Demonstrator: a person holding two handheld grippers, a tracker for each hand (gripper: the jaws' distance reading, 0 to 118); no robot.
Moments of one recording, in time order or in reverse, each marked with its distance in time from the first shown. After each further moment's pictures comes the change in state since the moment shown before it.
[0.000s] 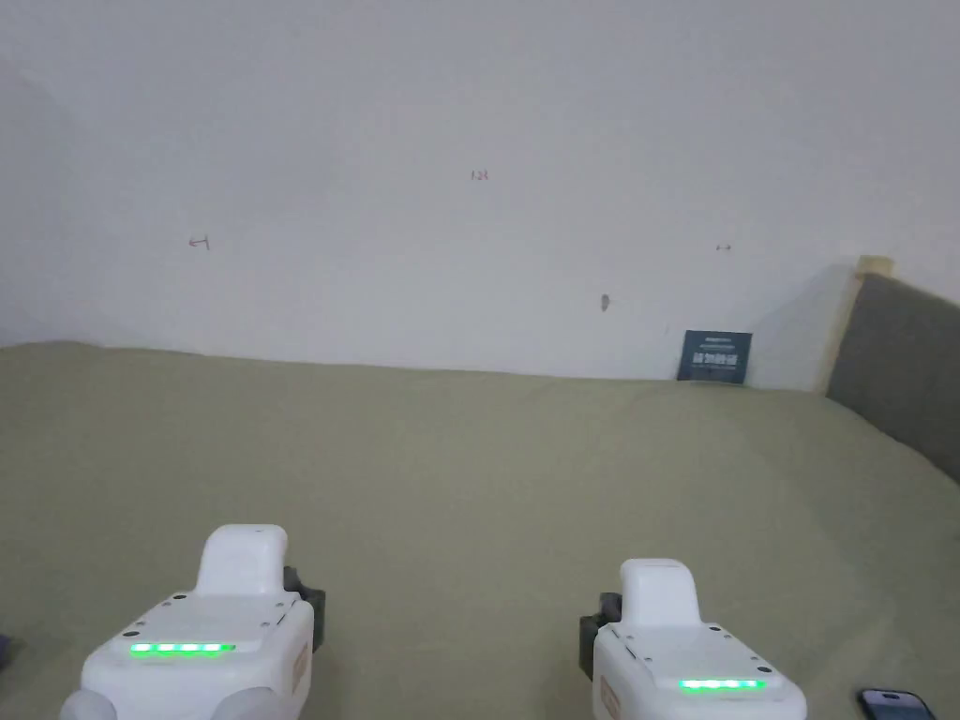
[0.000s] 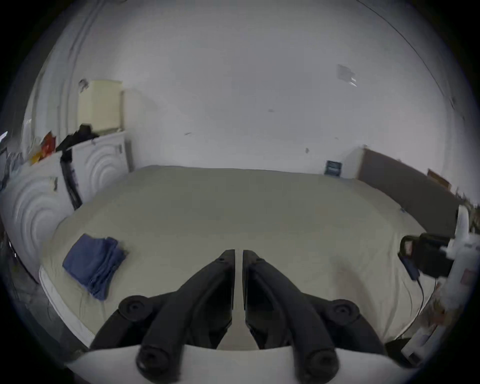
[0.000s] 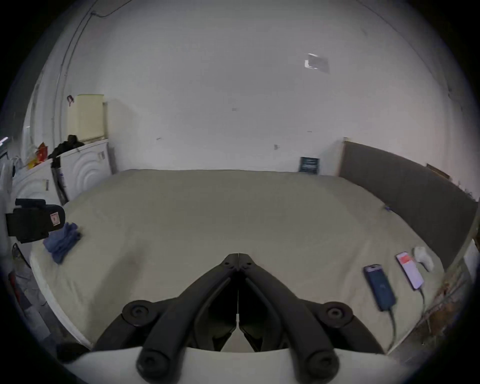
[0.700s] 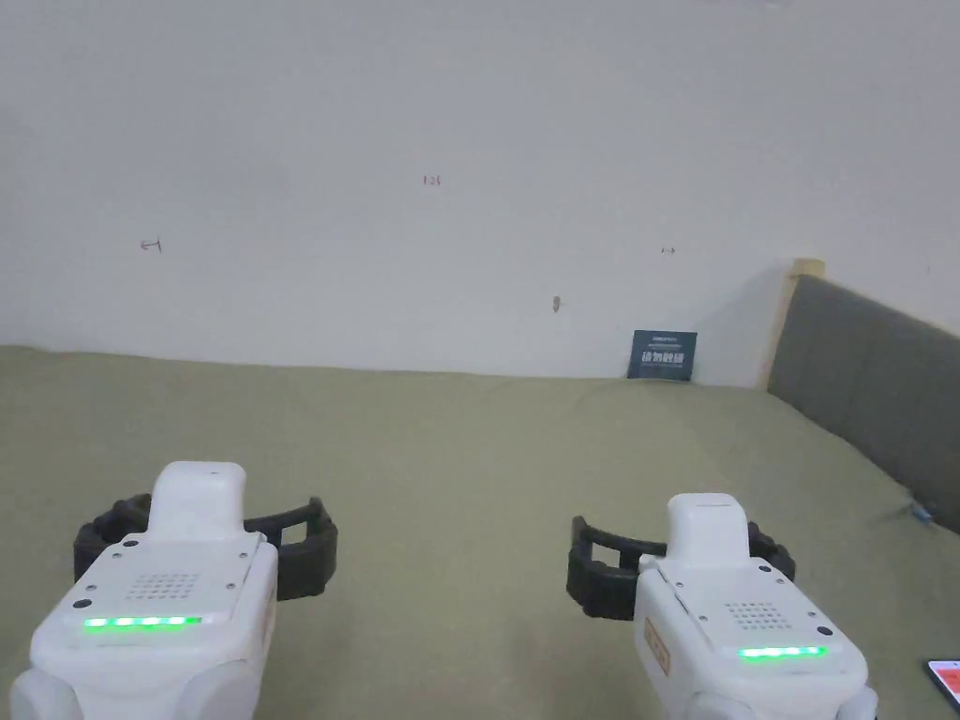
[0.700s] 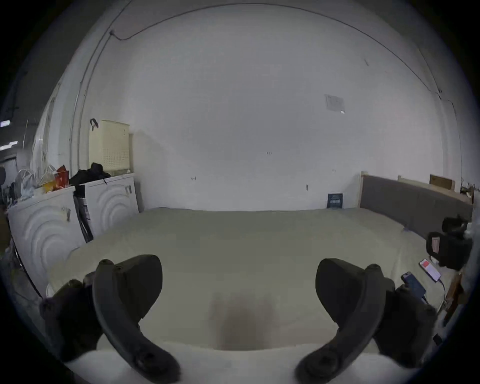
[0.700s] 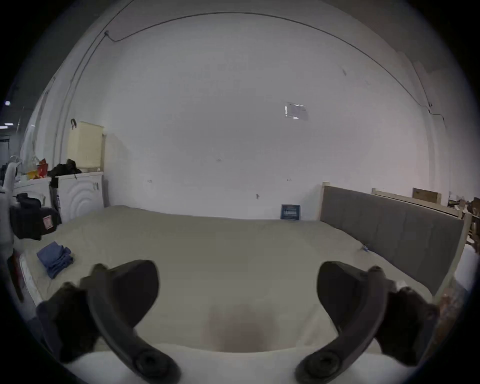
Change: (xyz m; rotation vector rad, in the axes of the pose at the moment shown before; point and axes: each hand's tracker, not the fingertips) left arm -0.001 0.017 0.040 0.270 0.079 0.001; right arm 0.040 0.026 0.042 0.287 -0.011 0.025
